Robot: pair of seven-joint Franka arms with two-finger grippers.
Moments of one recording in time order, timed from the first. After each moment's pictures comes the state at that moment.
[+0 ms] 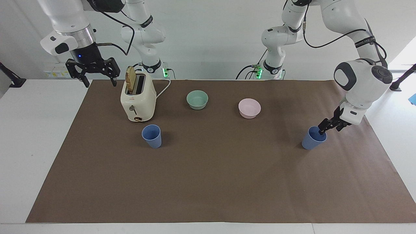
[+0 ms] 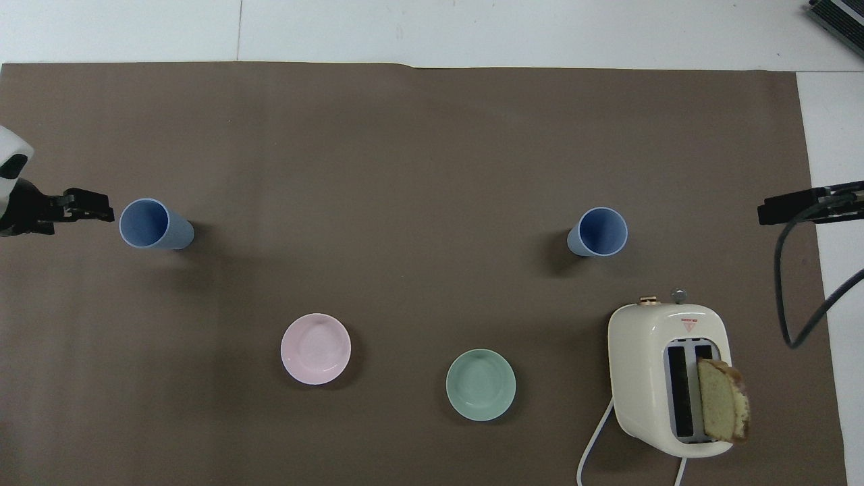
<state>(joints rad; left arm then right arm) 0.16 0.17 -0.05 -1.97 -0.03 2.19 -0.04 0.02 -0.03 -0.04 -1.56 -0.02 1.61 -0.08</state>
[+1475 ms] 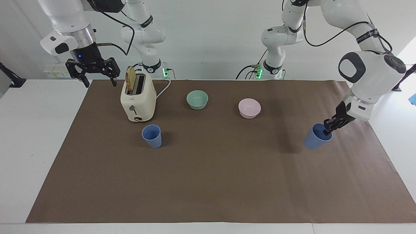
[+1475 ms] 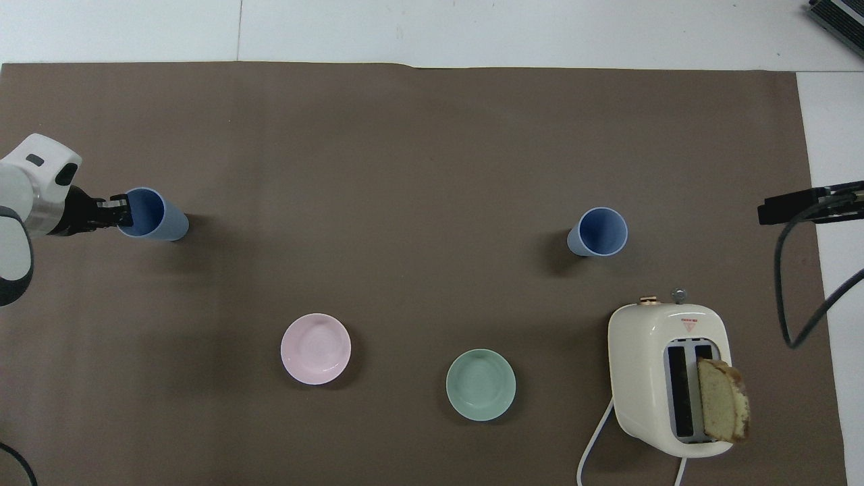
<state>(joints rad) 0.10 0.16 -0.08 -1.74 -0.15 2.00 -0.17 0.02 -0.03 -0.04 -1.56 -0.02 1.61 -0.08</state>
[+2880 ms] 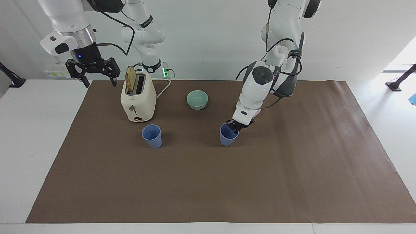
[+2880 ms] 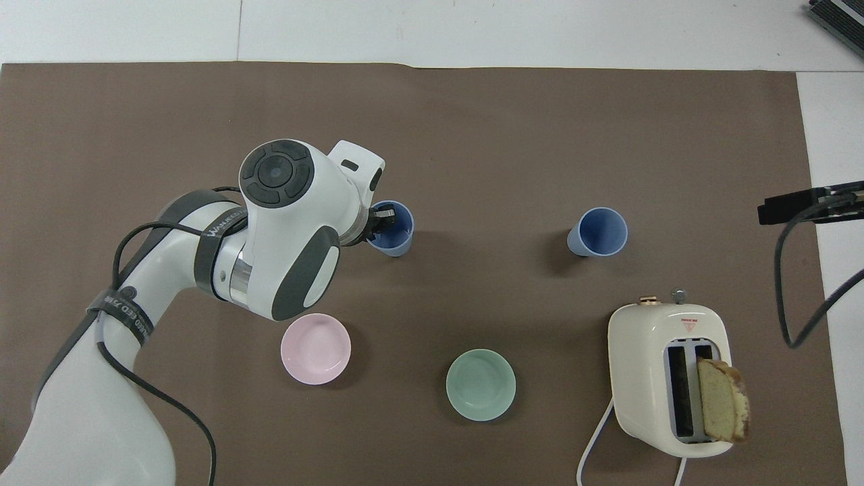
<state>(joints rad) -0.46 0.31 -0.08 -1.79 -0.10 2.19 -0.72 0.02 -0.03 -0.04 -1.56 -0.02 1.61 -0.08</state>
